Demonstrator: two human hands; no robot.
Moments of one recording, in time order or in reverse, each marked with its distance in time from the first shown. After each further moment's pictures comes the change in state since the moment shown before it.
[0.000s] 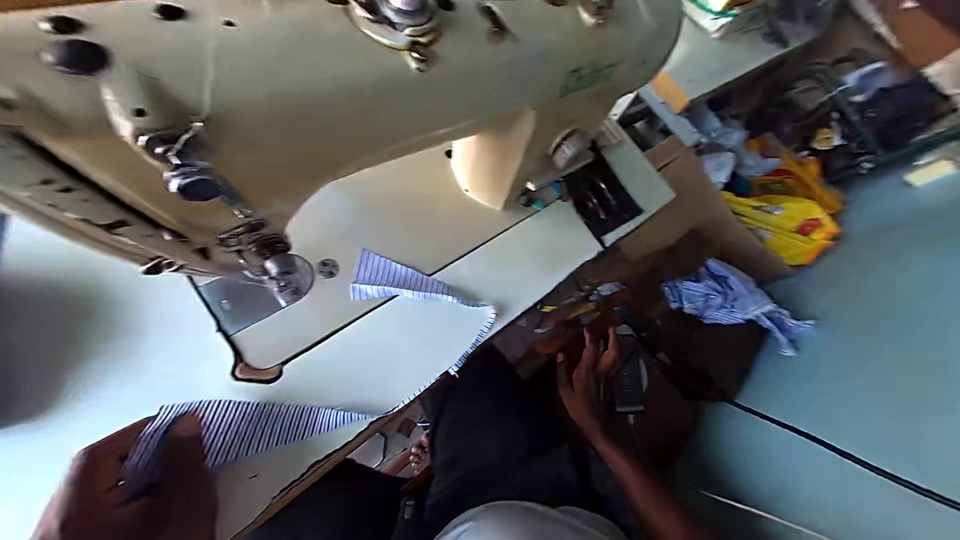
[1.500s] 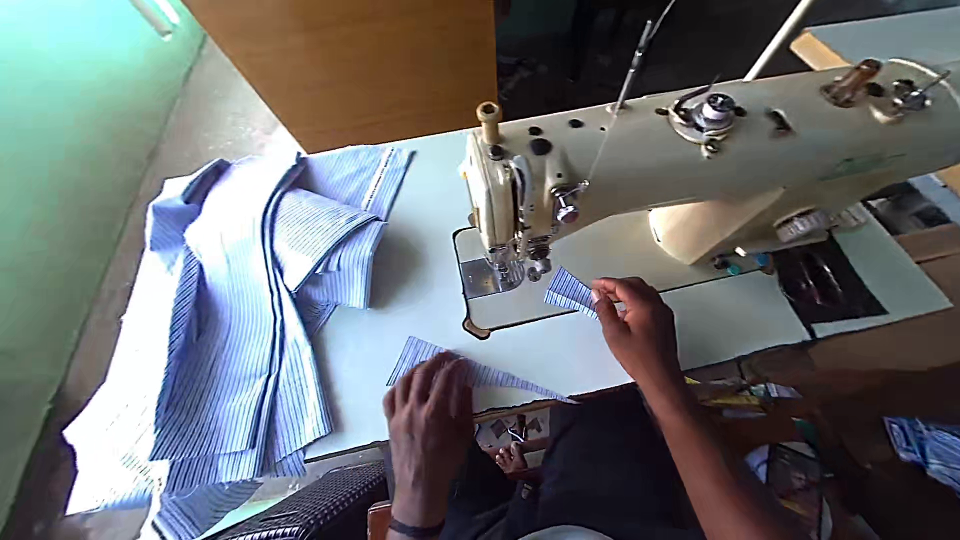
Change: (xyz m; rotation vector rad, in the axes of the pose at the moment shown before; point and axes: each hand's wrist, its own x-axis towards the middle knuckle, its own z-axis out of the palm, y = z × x) left_hand -0.044 0.002 0.015 0.386 0.052 0.122; right_hand 0.116 -0.255 -0.041 0.523 -0.292 -0.540
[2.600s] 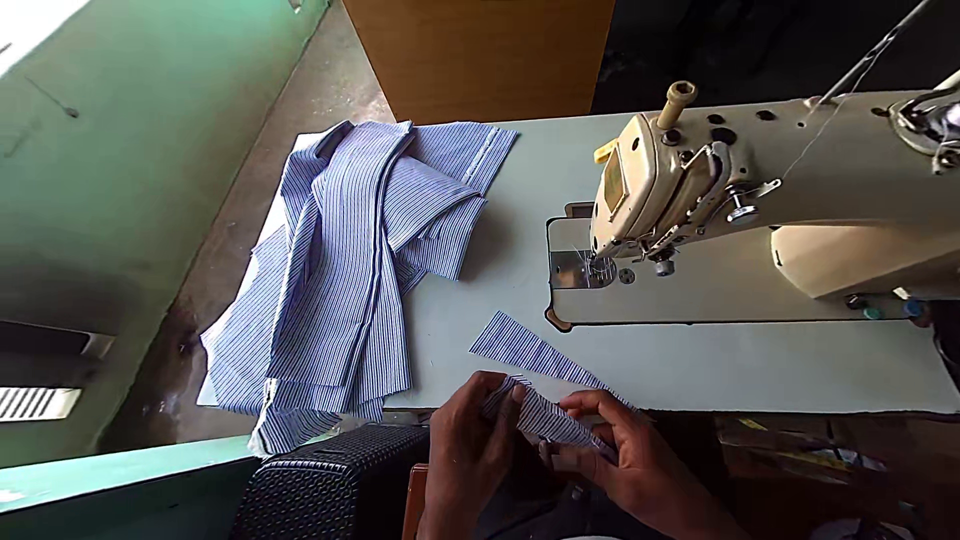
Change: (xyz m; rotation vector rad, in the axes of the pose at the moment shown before) left_hand -0.022 -0.008 -0.059 -0.720 0.017 -0.232; right_hand -0.106 -0.084 0.023 0.738 -0.736 -0.010
